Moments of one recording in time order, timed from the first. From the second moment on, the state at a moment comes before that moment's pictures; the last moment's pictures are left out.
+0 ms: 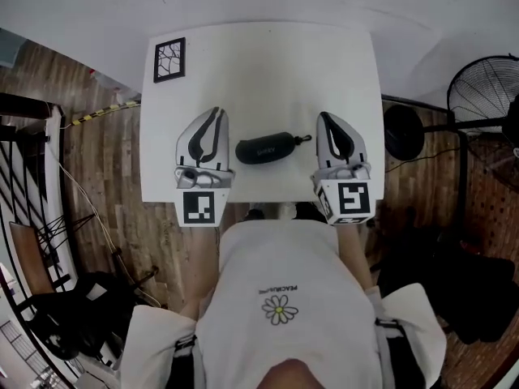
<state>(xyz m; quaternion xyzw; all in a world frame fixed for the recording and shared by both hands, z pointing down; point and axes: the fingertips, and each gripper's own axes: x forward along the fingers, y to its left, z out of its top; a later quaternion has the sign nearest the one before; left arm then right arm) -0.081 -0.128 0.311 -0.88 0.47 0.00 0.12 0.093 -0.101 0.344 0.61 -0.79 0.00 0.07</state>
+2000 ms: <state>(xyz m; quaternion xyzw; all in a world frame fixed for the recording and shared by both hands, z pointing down) -0.055 -0.083 0.565 -0.88 0.37 -0.27 -0.12 0.117 -0.045 0.401 0.63 -0.76 0.07 0.15</state>
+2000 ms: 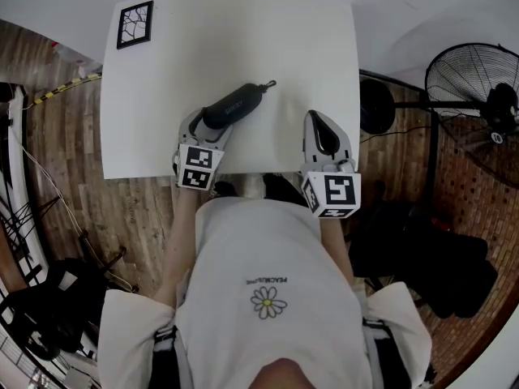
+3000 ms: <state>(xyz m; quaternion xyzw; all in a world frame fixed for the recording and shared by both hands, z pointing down) -0.055 -0.058 0.581 -0.86 0.36 -0.30 -0.22 0.096 -0.051 0.417 0.60 -0.78 0.09 0.15</state>
